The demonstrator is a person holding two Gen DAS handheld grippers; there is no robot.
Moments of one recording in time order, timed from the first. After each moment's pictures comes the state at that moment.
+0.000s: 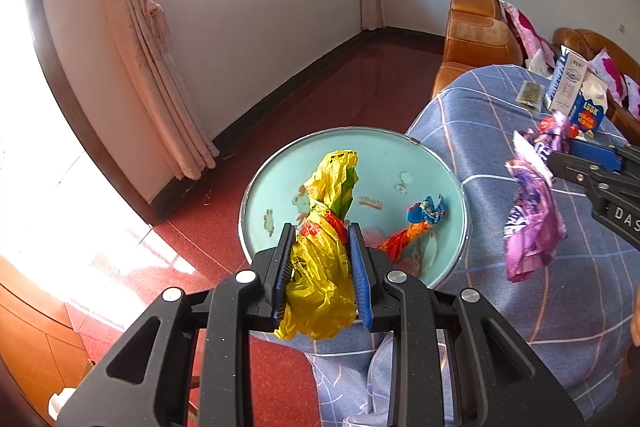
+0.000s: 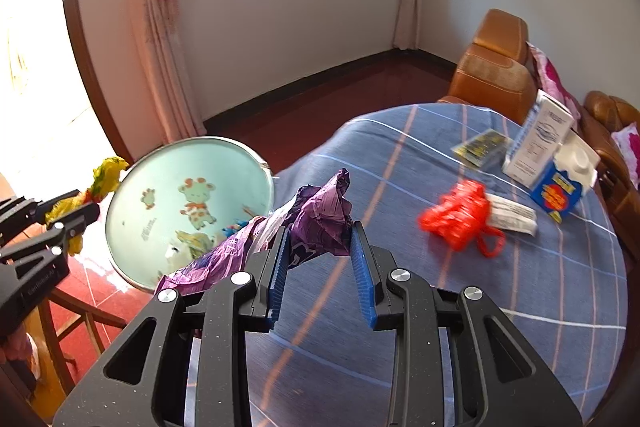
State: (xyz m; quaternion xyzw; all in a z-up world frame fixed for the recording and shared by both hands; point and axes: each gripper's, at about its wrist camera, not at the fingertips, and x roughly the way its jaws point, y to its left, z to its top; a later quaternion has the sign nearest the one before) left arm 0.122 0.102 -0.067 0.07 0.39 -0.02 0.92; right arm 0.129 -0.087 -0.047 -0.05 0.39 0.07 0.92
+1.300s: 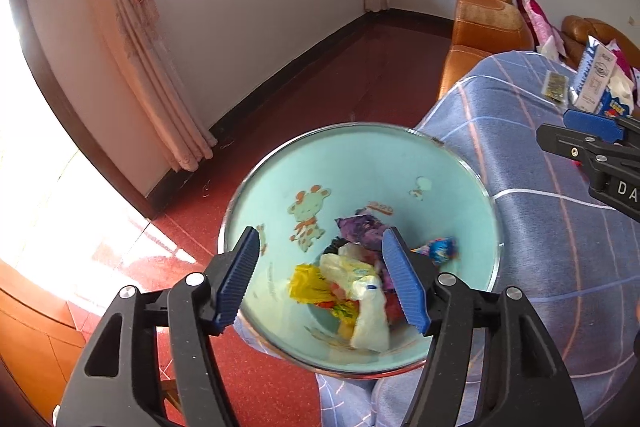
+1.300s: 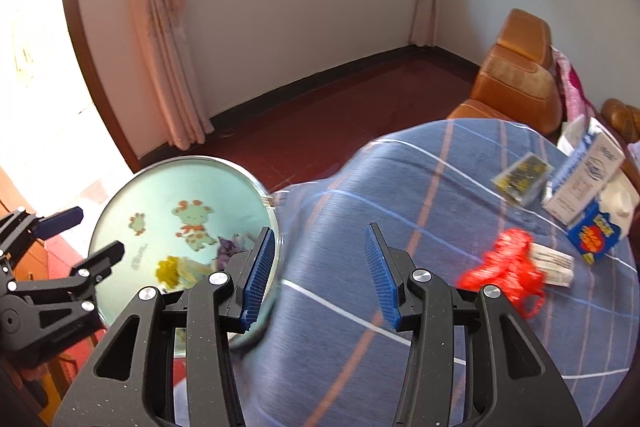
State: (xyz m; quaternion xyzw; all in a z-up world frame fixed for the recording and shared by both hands) left arm 0.173 0.088 -0.089 0.07 0.42 -0.02 0.90; right arm 0.195 -0.081 -0.062 -0.05 0.40 0.08 0.91
